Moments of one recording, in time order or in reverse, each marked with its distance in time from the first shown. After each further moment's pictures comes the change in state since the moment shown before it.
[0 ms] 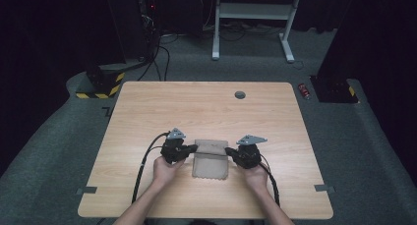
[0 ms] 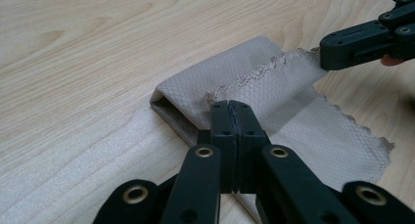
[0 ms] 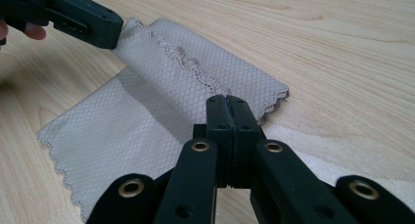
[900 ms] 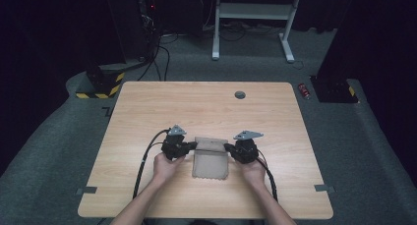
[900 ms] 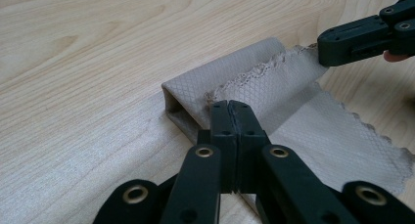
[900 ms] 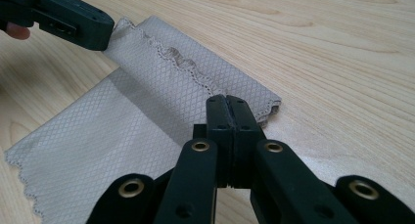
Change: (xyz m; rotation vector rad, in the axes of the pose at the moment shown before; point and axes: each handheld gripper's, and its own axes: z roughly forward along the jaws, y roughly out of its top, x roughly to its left) left arm 0.009 0.009 0.005 0.017 0.018 0.004; right arm -0.005 0.012 0.012 0.023 -0.034 -0.004
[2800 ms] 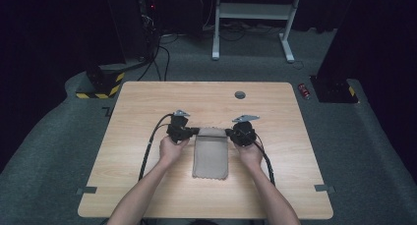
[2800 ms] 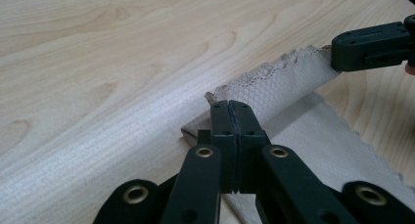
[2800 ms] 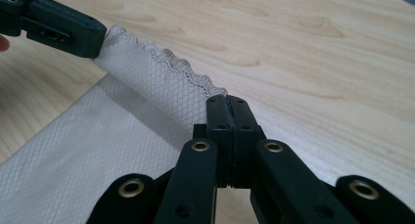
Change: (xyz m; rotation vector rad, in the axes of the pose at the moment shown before) left arm 0.033 0.040 0.031 0.036 0.029 -0.073; right arm -0.029 0.038 0.026 0.023 -0.084 0.035
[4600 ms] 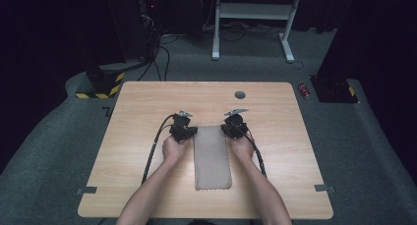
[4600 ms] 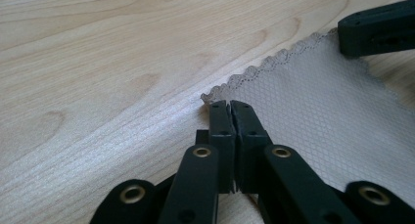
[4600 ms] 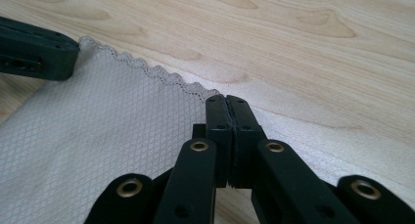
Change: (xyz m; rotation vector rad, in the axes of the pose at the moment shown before) left arm 0.009 -0.001 0.026 0.033 0.156 -0.025; right arm -0.007 0.019 0.049 0.080 -0.065 0.031
